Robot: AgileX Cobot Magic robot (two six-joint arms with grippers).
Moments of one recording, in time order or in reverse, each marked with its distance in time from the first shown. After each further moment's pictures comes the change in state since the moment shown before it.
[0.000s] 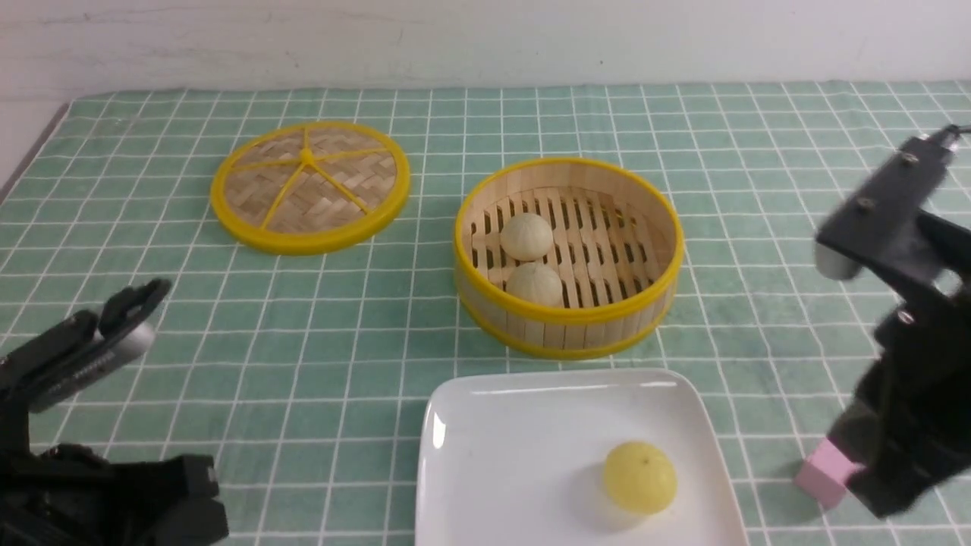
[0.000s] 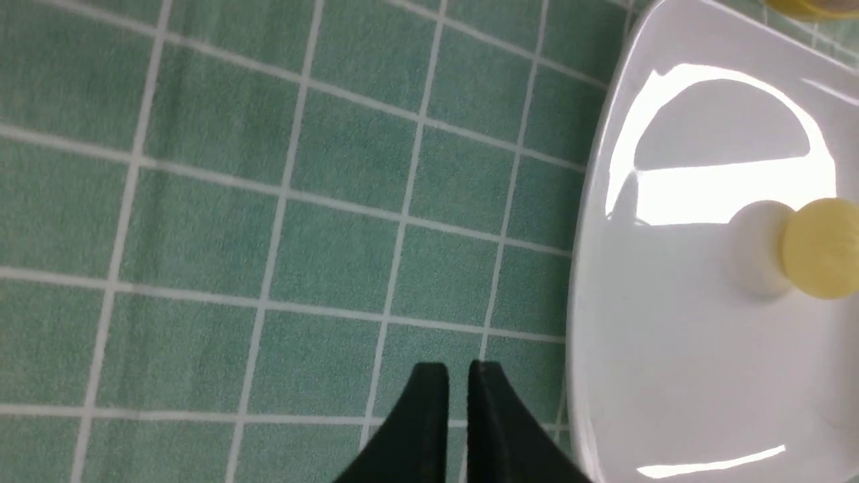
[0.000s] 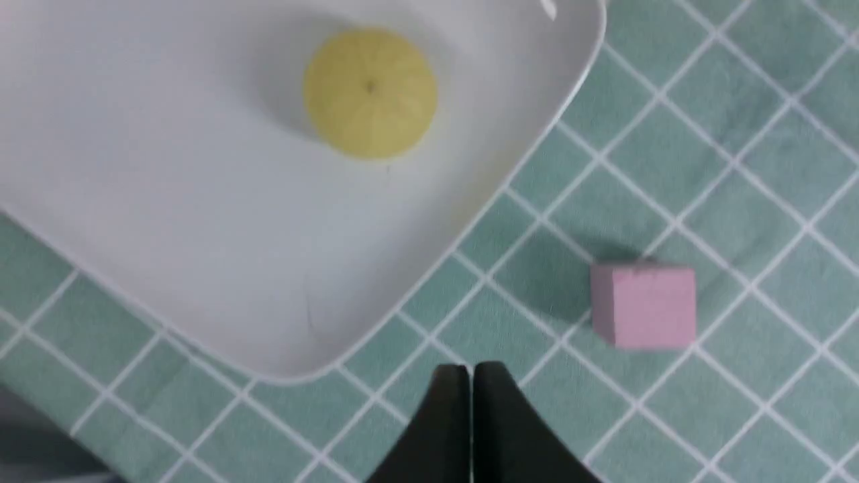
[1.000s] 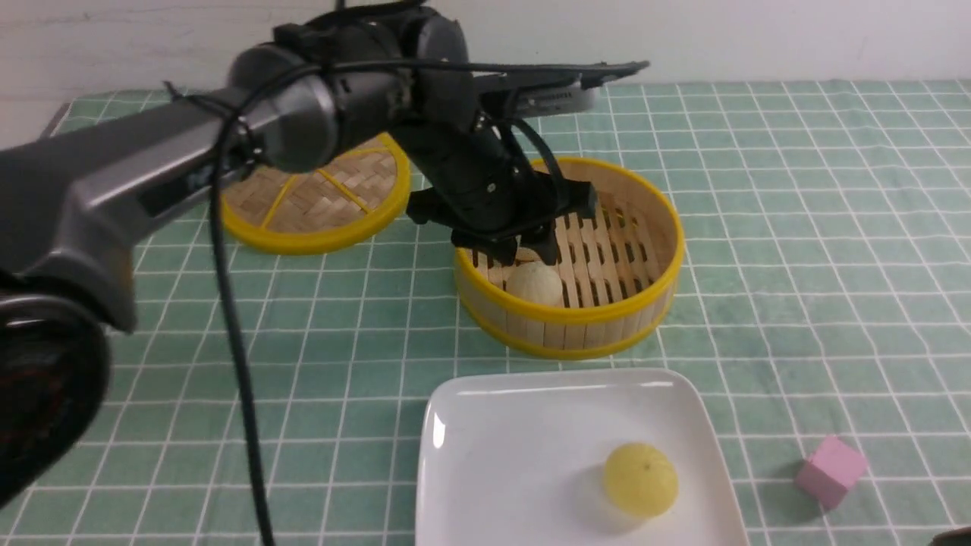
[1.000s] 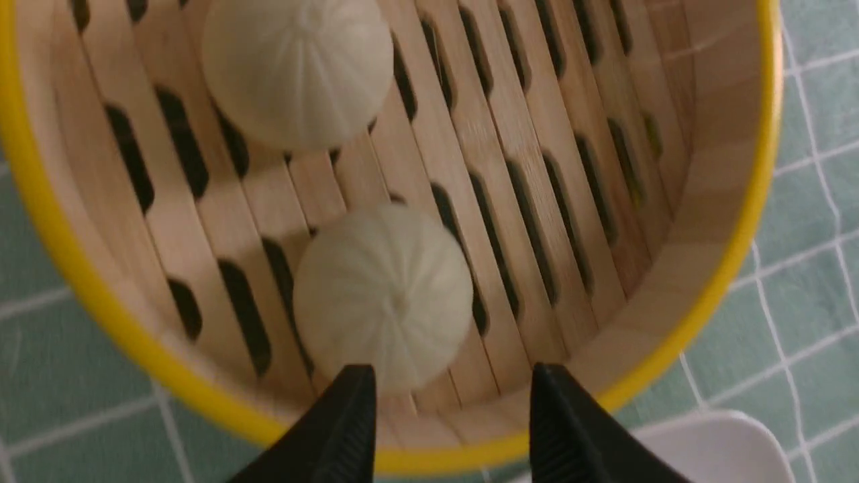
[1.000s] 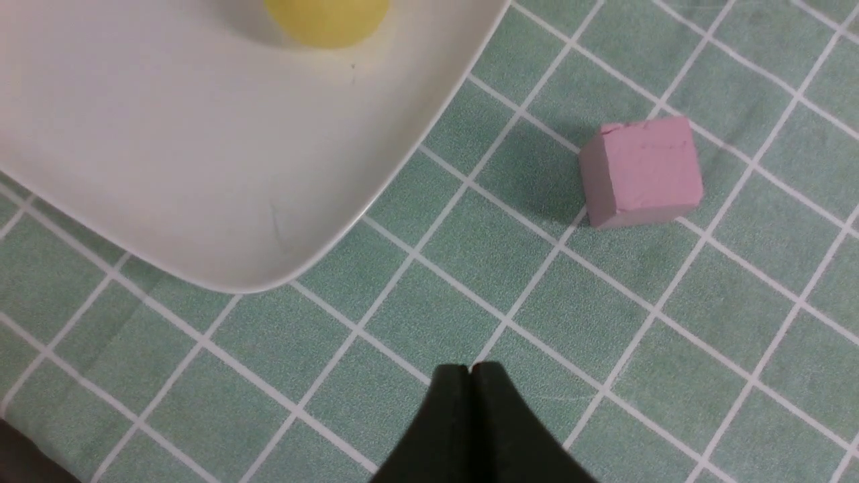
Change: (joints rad) right arm 0.000 -0.426 0.425 -0.041 -0.226 0.103; left arm -0.540 1.191 -1.259 0.328 0.016 -0.182
